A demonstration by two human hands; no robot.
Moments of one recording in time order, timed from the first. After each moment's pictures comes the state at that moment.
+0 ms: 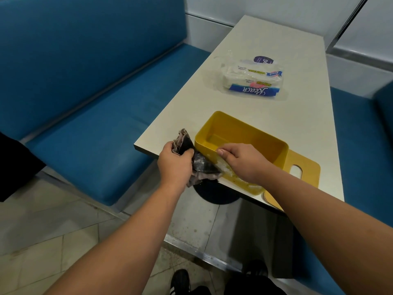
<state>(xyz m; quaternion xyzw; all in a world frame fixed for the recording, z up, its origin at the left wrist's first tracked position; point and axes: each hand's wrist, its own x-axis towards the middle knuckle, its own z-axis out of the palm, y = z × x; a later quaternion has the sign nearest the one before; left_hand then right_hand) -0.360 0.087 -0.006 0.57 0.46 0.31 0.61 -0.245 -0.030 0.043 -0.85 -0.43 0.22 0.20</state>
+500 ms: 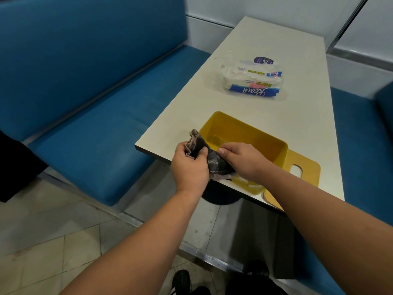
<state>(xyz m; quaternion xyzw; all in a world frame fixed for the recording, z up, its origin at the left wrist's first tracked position) -0.351 0.052 0.003 0.56 0.44 0.36 0.60 -0.243 -0.028 0.042 -0.84 -0.41 0.26 0.25</state>
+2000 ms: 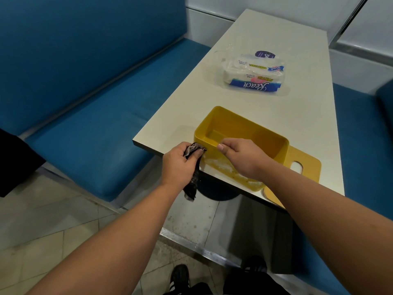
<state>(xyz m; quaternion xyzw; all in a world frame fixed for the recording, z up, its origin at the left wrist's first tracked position) -0.364 0.092 -0.040 0.76 0.33 0.28 0.48 -0.242 -0.029 0.039 -0.85 -0.43 0.22 0.21</state>
